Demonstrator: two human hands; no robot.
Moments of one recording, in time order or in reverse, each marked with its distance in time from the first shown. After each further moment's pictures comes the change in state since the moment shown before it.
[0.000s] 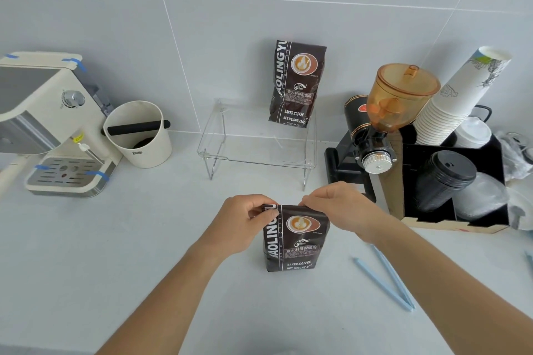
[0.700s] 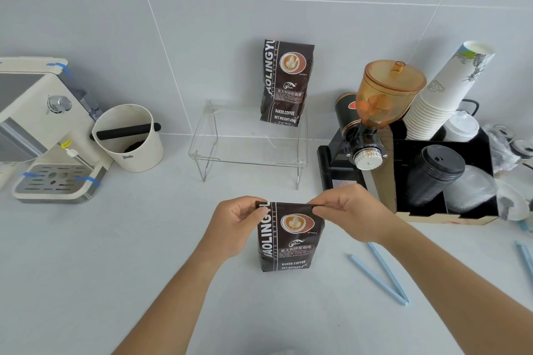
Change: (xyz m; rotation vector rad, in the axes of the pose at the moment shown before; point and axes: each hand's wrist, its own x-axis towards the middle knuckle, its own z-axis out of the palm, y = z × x) left_hand 0.003 -0.020 0.014 -0.329 0.080 0.018; right_hand -0.004 0.041 -0.024 -0.154 0.009 -0.445
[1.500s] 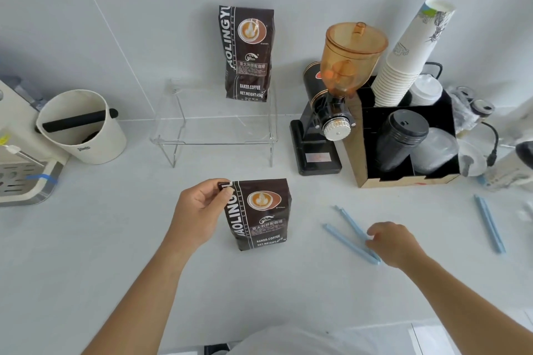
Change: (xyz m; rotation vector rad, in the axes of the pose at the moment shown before) left_hand -0.003 -0.010 0.006 0.001 0.090 0.070; right_hand -0.110 0.158 0.003 -0.393 0.111 0.886
